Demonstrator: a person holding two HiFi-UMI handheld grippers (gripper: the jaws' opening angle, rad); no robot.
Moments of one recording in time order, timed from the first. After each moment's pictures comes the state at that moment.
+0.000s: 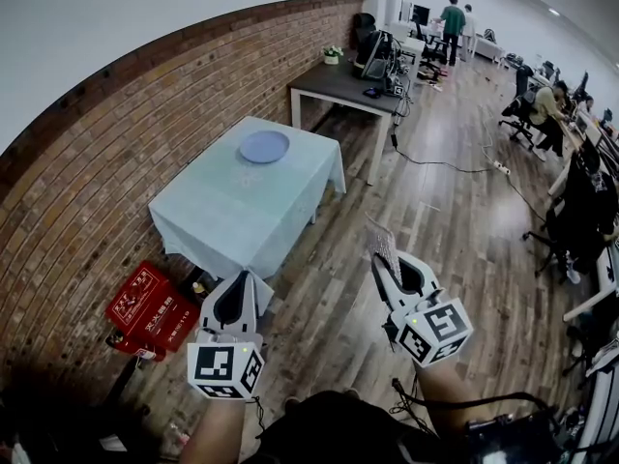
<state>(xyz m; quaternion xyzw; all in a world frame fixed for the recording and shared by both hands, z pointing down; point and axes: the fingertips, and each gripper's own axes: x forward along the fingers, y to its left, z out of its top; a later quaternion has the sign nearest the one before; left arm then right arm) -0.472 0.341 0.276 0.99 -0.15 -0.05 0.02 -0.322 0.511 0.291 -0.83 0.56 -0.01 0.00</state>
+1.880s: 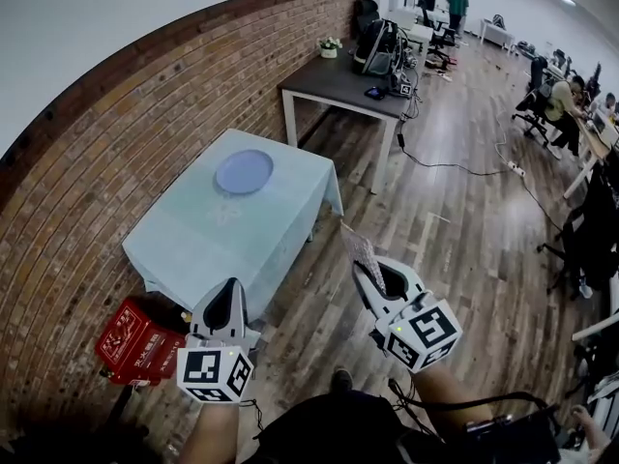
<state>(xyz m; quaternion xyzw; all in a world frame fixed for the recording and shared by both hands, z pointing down) -0.252 0.246 0.303 0.98 -0.17 -0.01 0.04 -0.114 0.405 0.314 -0.79 0.61 -0.04 0.00</state>
